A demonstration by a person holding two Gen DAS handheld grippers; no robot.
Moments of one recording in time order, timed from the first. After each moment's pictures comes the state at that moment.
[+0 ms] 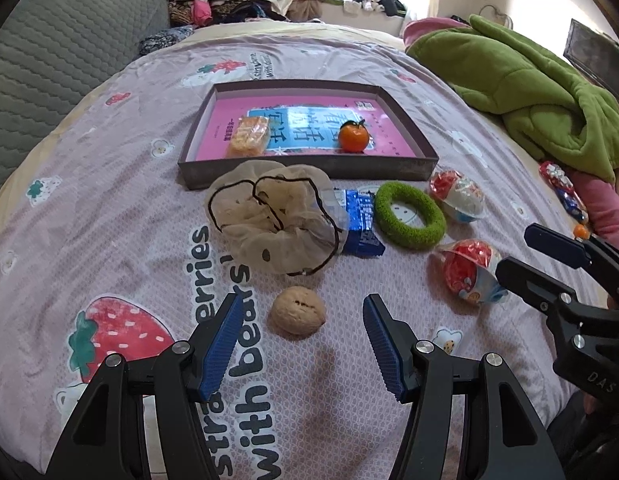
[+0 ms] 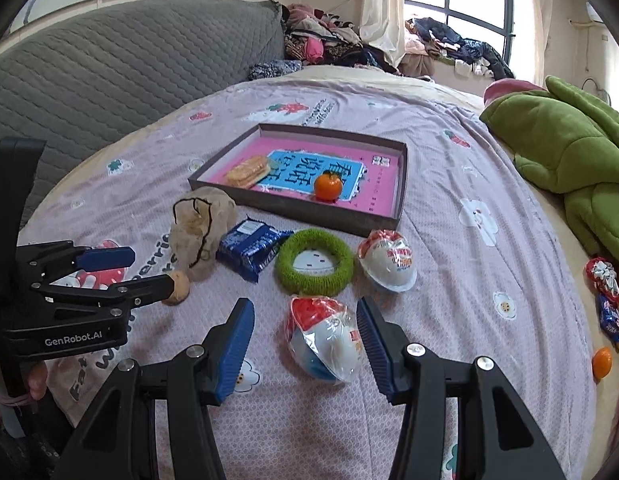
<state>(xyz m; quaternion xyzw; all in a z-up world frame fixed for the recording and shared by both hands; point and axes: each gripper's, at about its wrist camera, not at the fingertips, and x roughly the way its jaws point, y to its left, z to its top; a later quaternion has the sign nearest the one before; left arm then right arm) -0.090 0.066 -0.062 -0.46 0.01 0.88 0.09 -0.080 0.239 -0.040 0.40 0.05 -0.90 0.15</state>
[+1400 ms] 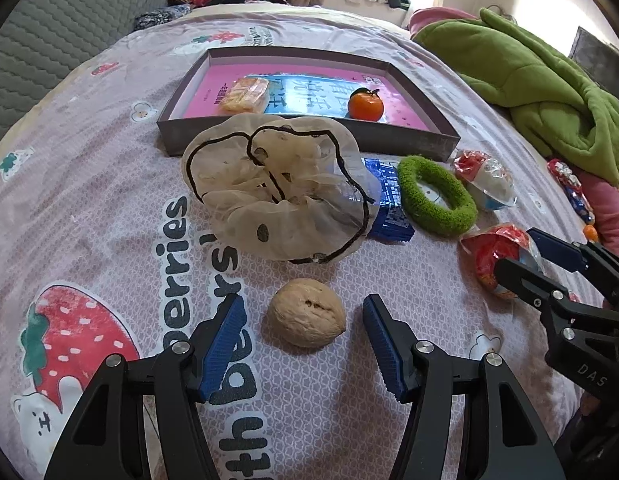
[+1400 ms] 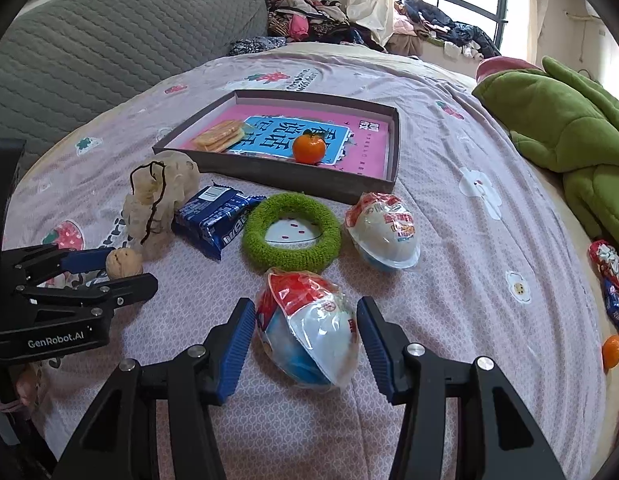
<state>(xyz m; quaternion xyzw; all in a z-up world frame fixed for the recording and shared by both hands) -0.113 0.061 -0.109 -0.48 -0.02 0.87 0.10 -0.104 0.238 -0.081 0.43 0.07 -0.89 0.11</state>
